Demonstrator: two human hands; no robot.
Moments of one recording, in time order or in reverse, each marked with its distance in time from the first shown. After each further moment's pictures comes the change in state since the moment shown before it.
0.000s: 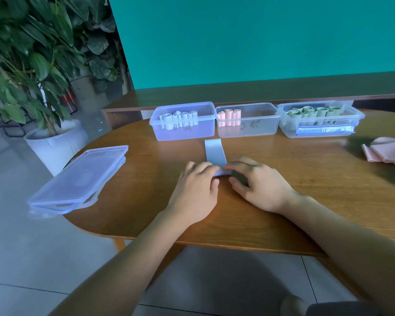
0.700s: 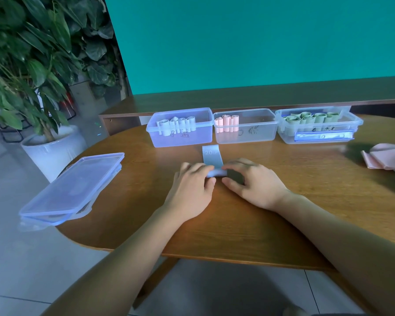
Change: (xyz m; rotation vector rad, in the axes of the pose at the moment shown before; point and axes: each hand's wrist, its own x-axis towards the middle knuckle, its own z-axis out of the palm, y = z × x) left_hand 0.028 -0.016 0.010 0.013 -0.038 -0.065; right_hand 0.023 0.013 0.000 -0.011 -0.043 0.074
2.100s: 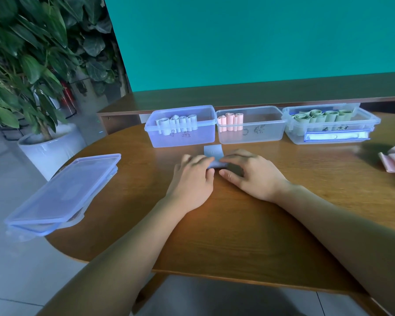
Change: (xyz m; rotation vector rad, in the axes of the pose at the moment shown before) left_hand 0.035 -0.013 0.009 0.039 -0.019 -0.042; right_hand 0.039 0.015 0.008 0.012 0.012 -0.058
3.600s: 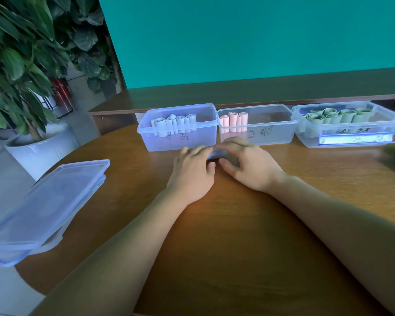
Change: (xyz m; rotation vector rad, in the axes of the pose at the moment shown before) left_hand 0.054 -0.020 0.021 -0.029 0.029 -0.003; right_hand 0.059 0.026 0.020 0.033 0.118 -0.047
